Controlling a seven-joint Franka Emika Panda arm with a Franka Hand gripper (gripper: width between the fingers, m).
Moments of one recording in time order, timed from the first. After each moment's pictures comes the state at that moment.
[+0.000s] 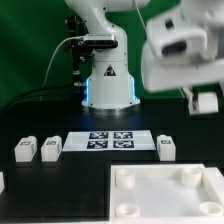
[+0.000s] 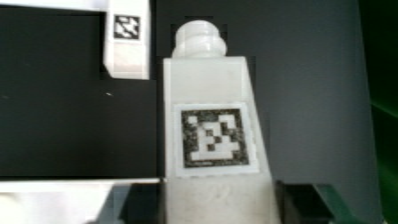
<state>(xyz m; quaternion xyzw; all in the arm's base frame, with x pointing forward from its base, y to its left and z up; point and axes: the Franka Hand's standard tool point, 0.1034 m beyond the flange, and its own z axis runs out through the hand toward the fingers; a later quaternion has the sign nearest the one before) 0.499 0.144 0.147 -0.98 0.00 0.18 0.07</state>
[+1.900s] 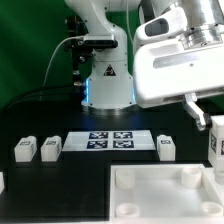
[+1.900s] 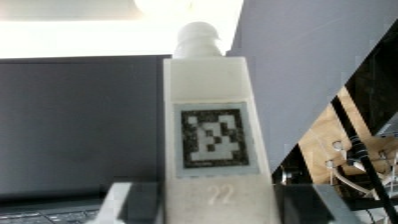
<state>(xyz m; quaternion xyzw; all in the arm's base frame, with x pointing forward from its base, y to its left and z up) 0.620 0.130 0.135 -0.94 -0.02 -0.32 0.07</state>
